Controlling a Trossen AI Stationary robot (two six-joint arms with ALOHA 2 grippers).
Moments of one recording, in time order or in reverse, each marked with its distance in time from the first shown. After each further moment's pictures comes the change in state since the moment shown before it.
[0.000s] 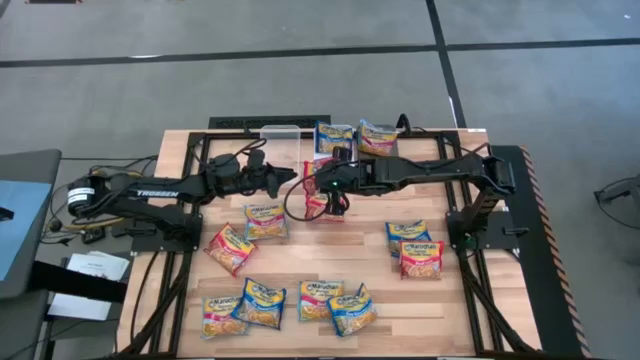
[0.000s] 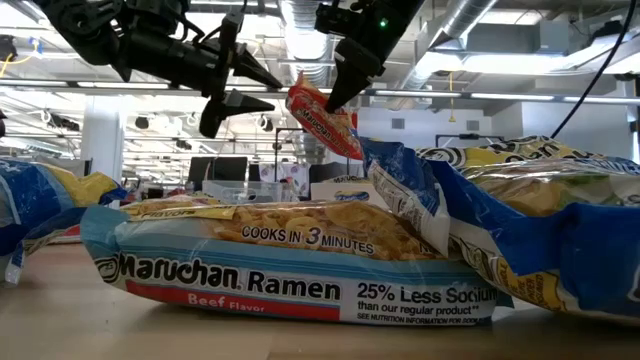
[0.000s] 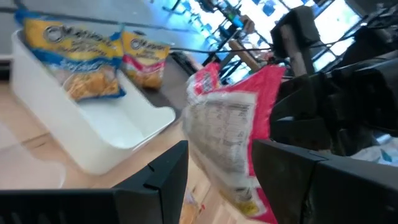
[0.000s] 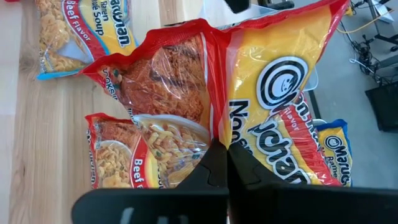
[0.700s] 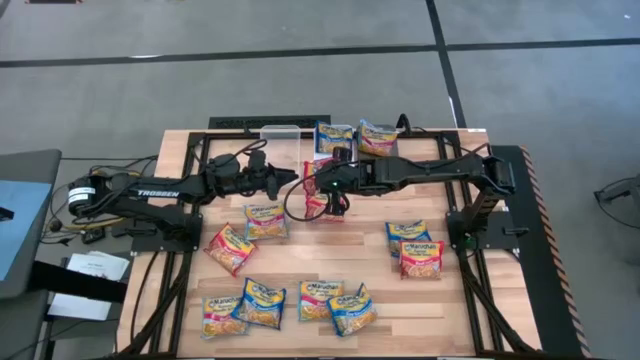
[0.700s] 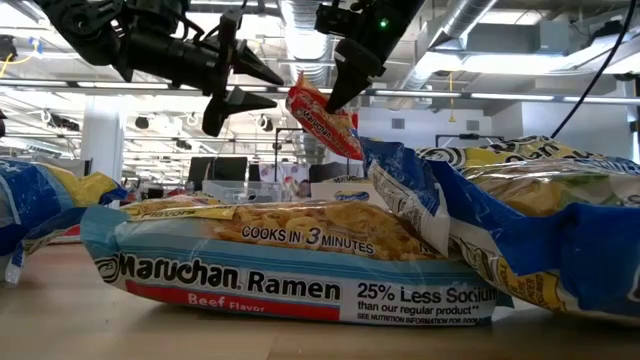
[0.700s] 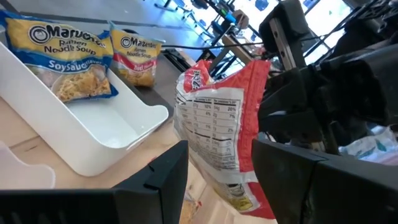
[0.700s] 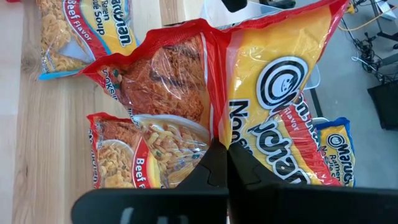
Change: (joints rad) left arm 0.000 0.001 0.000 0.001 0.027 0.025; right arm 0.000 0.000 0.000 -0.004 -0.004 0.011
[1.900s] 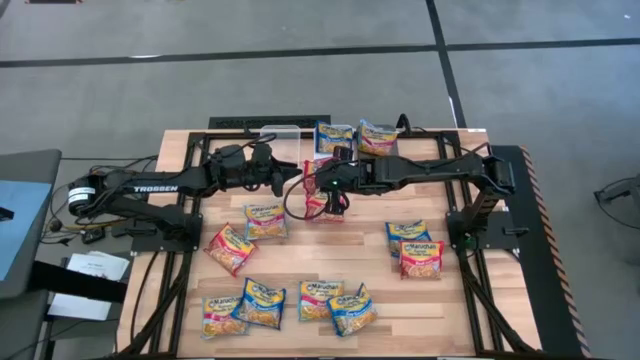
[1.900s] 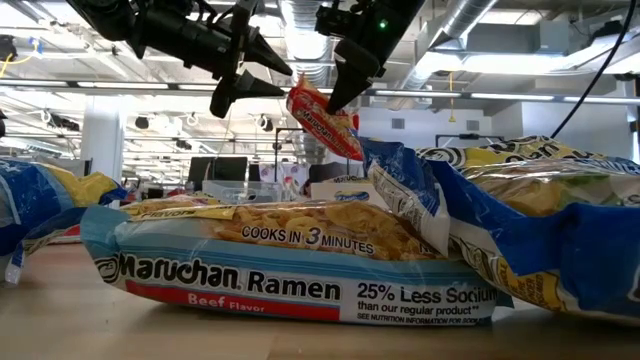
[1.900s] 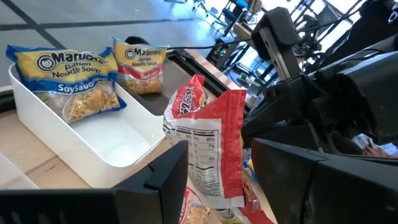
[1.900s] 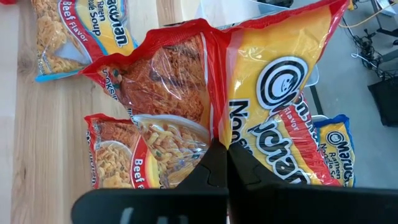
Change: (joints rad) left arm 0.000 -0.001 0.169 -0.245 -0.027 0.104; right arm -0.007 0.001 0.000 0.000 0.000 0.012
